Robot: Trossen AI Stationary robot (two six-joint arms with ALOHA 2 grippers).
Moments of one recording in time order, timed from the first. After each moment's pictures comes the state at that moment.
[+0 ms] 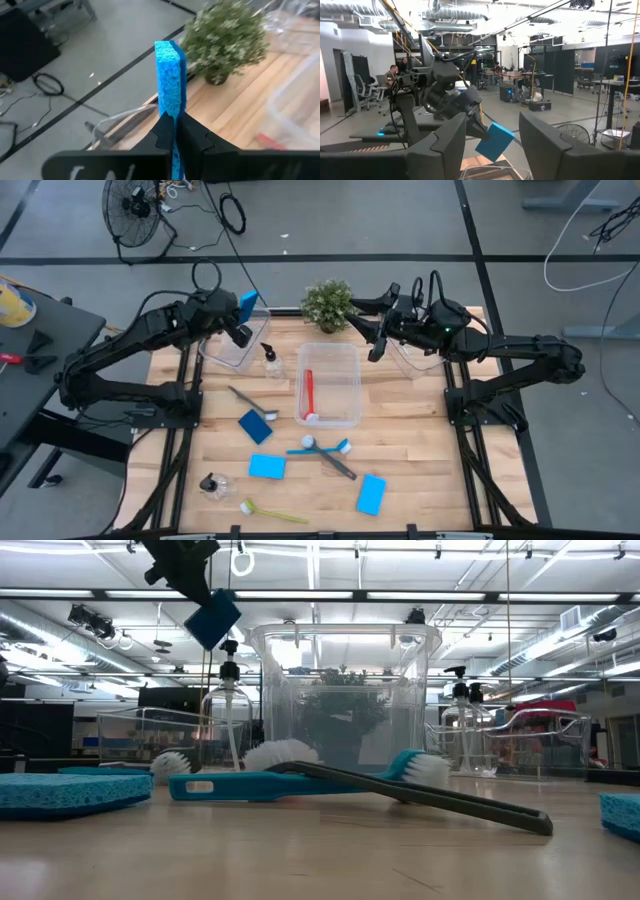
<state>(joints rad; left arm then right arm) 0.42 1.03 1.19 -0.81 -0.48 -0.15 -0.14 1.18 1.09 0.31 0.14 -0.01</state>
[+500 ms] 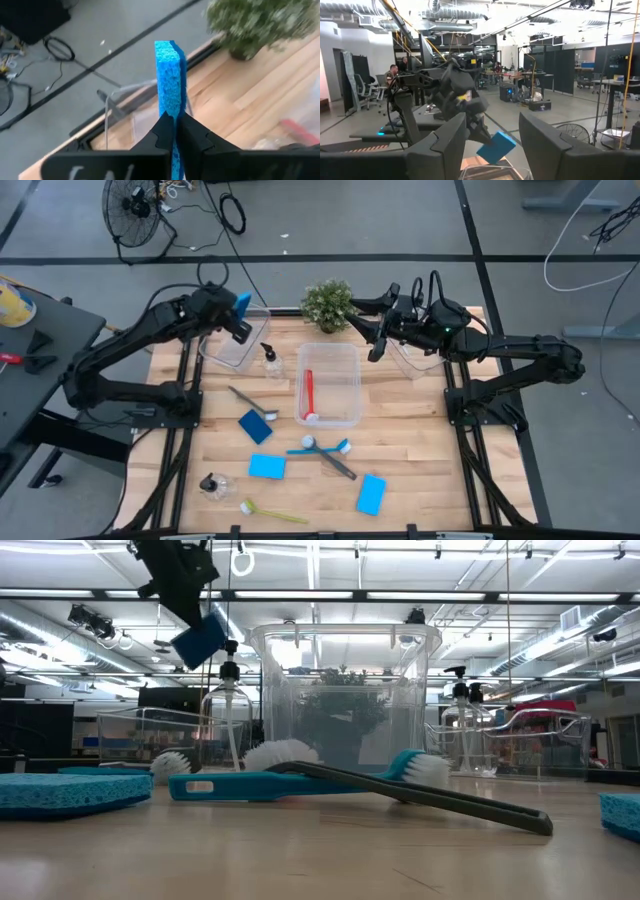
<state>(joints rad) 0.54 1.09 1.19 -0.91 -0.44 -0.19 -0.14 1.18 1.09 0.31 0.14 -0.01</state>
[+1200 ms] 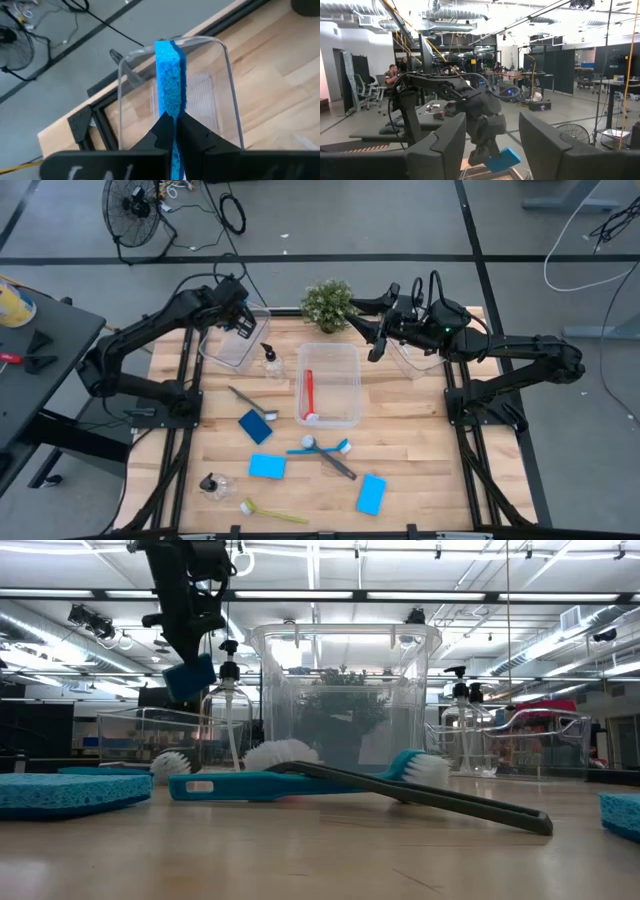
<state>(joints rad) 0.68 1.28 1.19 -0.96 -0.42 -0.20 -0.14 1.18 1.09 0.31 0.14 -0.01</state>
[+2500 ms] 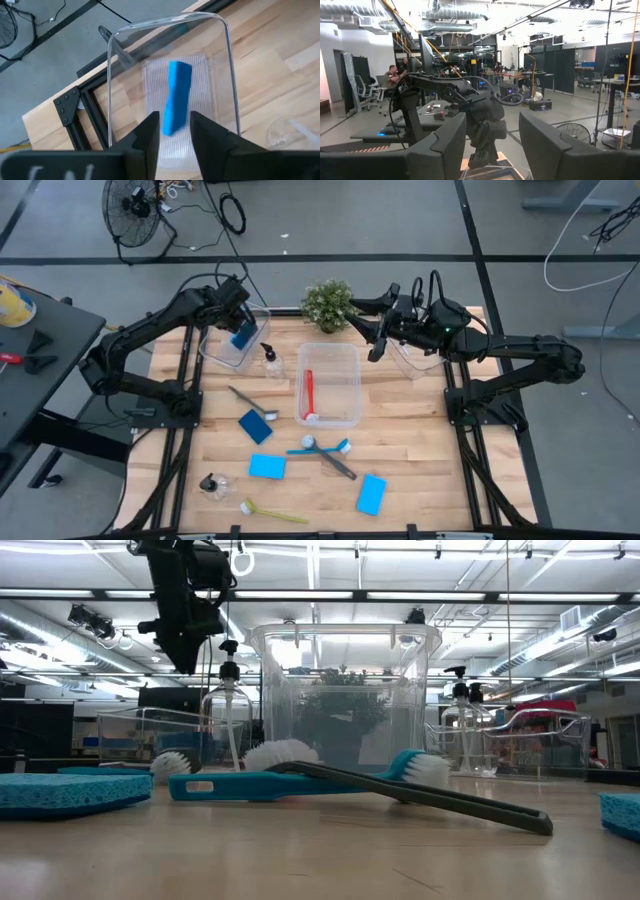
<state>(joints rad) 0.70 1.31 1.19 -1.02 -0.36 -0.25 -0.14 1.18 1.09 0.31 0.14 0.00</state>
